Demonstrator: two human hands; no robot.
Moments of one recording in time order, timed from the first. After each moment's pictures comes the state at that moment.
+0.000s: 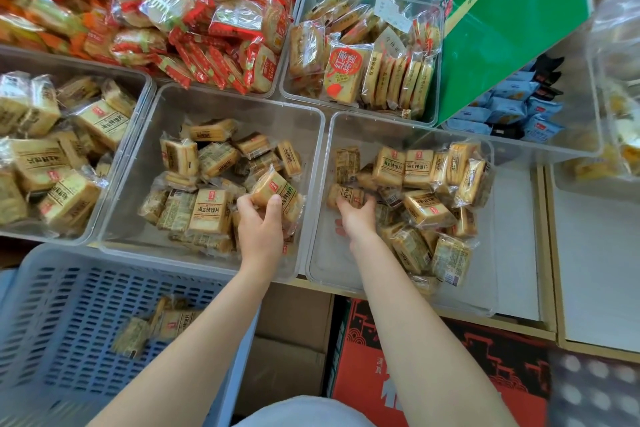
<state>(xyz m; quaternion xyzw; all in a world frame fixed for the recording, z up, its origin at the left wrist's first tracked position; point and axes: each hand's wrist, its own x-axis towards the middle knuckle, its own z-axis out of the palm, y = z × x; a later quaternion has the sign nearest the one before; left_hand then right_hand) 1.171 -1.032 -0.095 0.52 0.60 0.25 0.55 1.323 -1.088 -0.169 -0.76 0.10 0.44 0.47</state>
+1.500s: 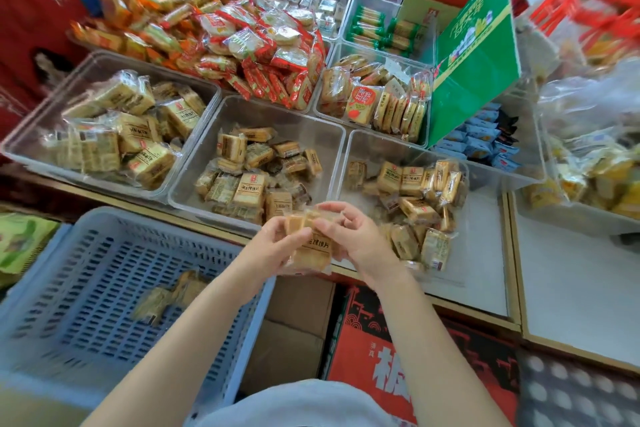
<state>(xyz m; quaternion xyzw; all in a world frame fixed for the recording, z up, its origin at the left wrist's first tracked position) 1.053 -1.087 -0.011 0.45 0.42 0.08 0.78 1.213 -1.175 0.016 -0.64 -0.22 0.54 0.49</state>
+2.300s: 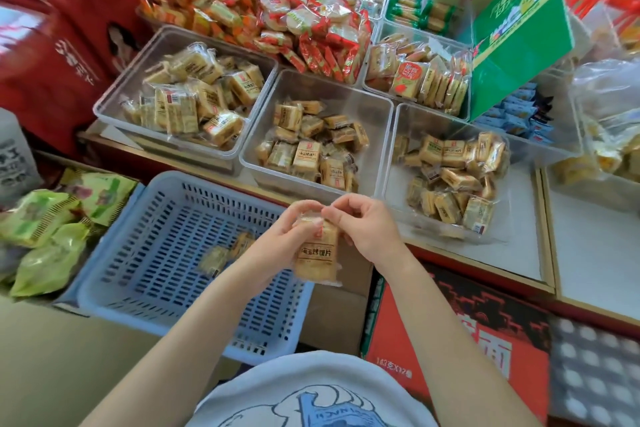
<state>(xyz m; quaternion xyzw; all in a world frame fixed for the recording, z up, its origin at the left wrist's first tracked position) 0.924 -1.107 0.018 0.51 0.38 0.08 0.77 1.086 -1.177 0.028 -0.71 -0.36 0.41 0.44</state>
